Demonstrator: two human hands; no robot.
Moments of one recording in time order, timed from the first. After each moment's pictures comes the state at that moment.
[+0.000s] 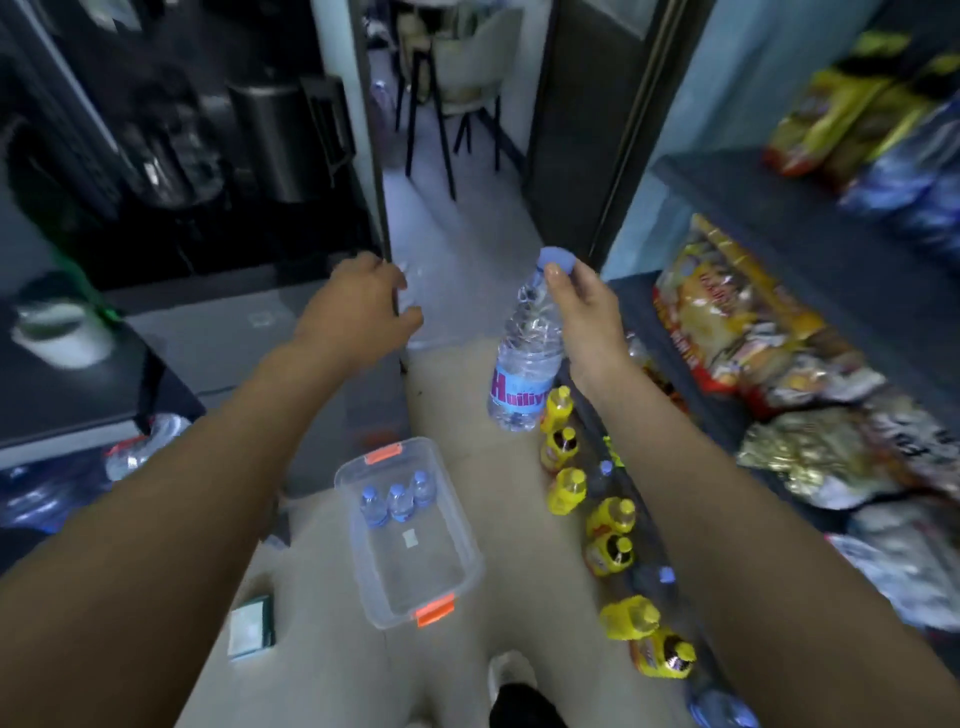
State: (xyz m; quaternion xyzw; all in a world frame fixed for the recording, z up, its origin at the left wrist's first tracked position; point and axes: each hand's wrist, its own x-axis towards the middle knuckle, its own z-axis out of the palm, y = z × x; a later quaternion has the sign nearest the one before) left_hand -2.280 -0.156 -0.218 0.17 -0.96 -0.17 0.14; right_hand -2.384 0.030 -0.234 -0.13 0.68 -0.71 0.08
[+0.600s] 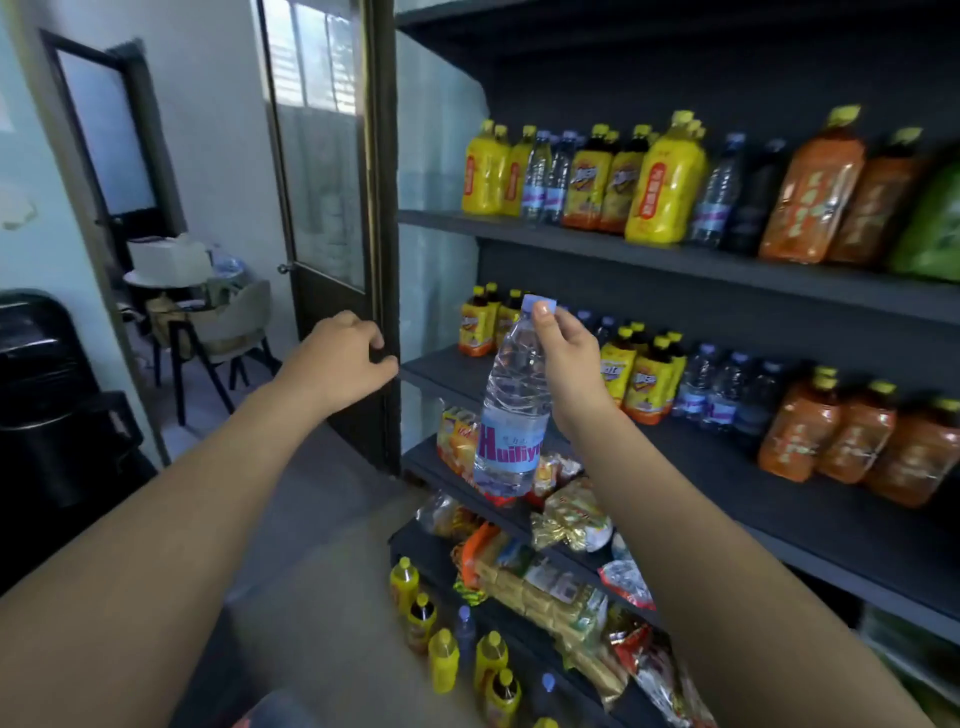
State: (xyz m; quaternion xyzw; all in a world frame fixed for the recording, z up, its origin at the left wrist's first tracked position) left_hand -2.295 -0.008 0.019 -0.11 -0.96 -0.16 0.22; right_hand -2.275 0.216 0.013 -0.07 0.67 -0.71 -0.21
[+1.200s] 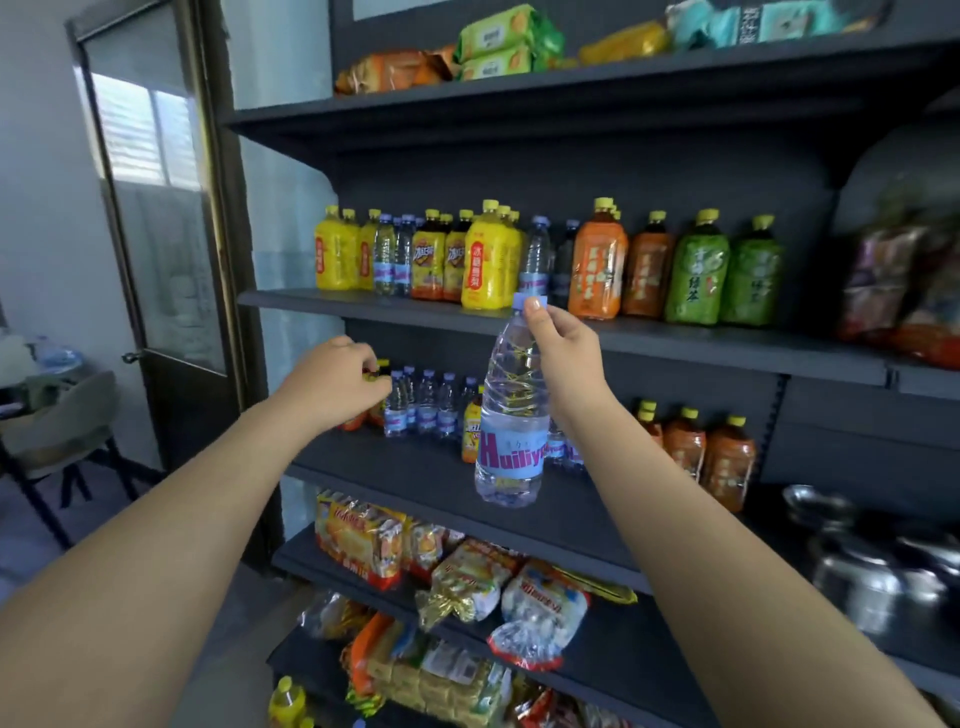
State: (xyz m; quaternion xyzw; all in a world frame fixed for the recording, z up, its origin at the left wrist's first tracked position) left_hand -2.303 0.176 0.083 -0.21 -0.94 -0.18 0.21; right_hand -2.230 0.392 0.092 -0.03 0.68 -0.66 -0.31
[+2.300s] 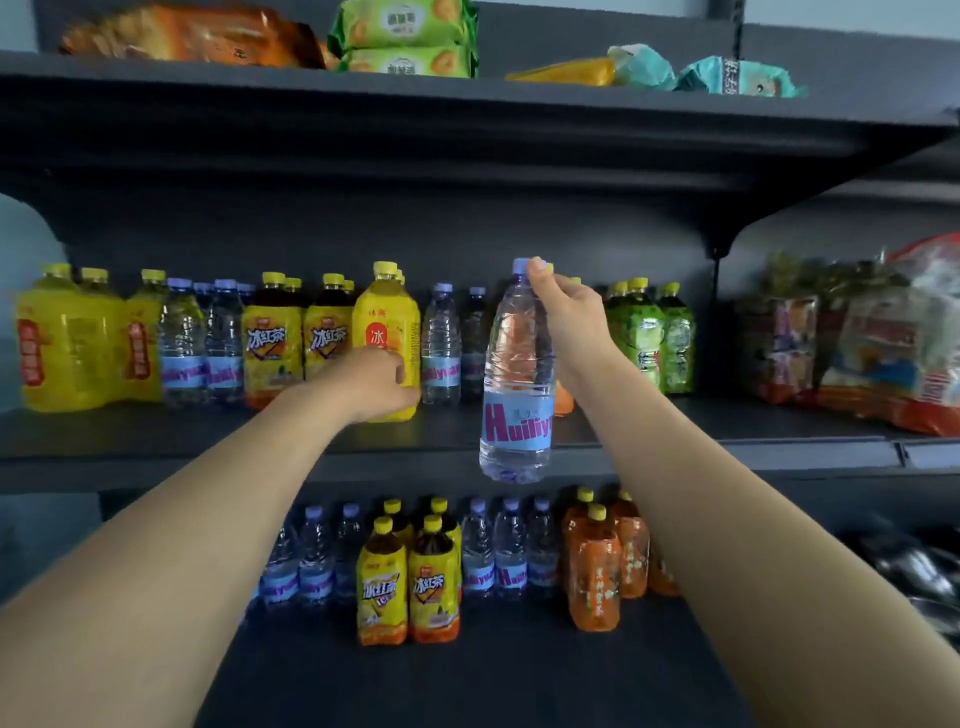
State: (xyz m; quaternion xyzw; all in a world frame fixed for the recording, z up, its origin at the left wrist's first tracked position) left_hand -2.613 0.332 0.175 -0.44 -0.88 -0.12 0.15; right_hand -2.477 0.475 0.199 0.11 0.65 -0.57 -0.49
